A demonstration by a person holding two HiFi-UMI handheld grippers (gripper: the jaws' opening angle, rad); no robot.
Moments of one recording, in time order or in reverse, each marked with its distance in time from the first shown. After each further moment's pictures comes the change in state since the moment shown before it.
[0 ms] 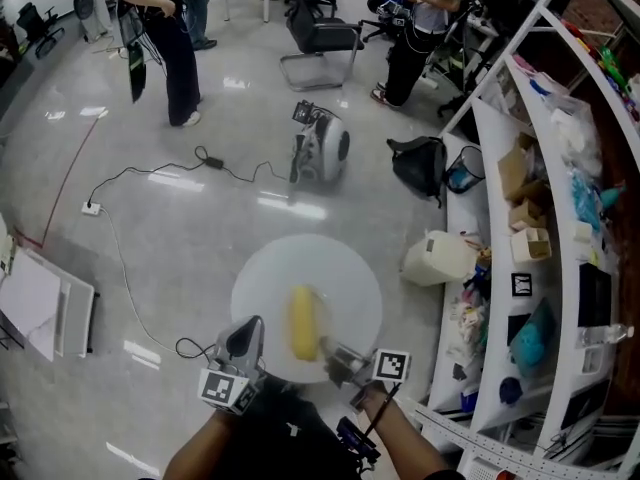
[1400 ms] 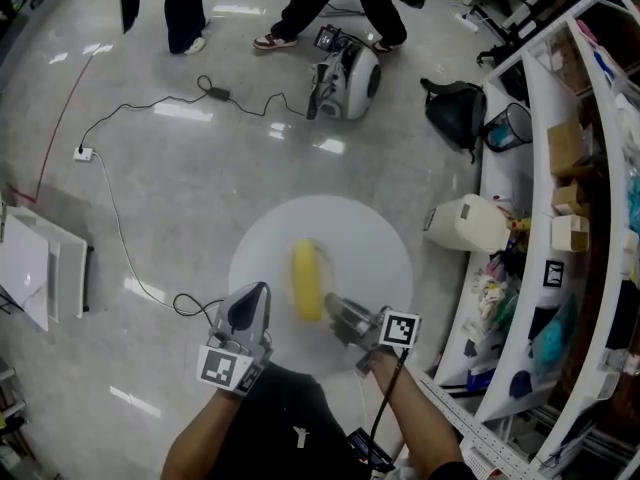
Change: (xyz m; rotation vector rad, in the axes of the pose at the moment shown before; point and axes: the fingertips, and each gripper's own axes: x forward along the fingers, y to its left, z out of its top) left arm 0.068 0.070 -0.082 -0.054 0.065 0.056; right arm 0.090 -0.111 0.045 -0.002 0.081 0.026
